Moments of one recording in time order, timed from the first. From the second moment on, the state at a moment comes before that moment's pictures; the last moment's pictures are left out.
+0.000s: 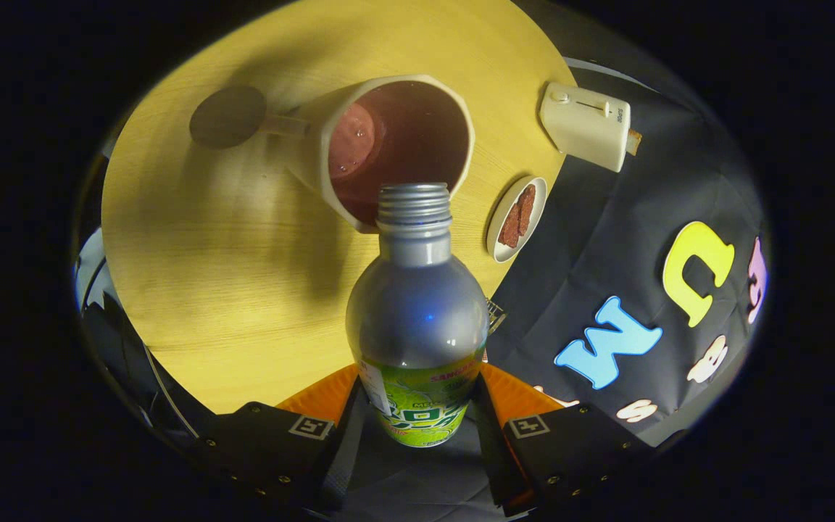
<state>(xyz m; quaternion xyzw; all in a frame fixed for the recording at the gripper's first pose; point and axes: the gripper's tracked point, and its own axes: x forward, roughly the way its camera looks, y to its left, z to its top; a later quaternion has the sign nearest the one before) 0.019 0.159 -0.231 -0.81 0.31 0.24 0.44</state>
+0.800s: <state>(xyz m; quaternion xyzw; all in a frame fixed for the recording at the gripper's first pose) -0.004 0.151 -0.270 -0.63 0.36 0.30 0.62</state>
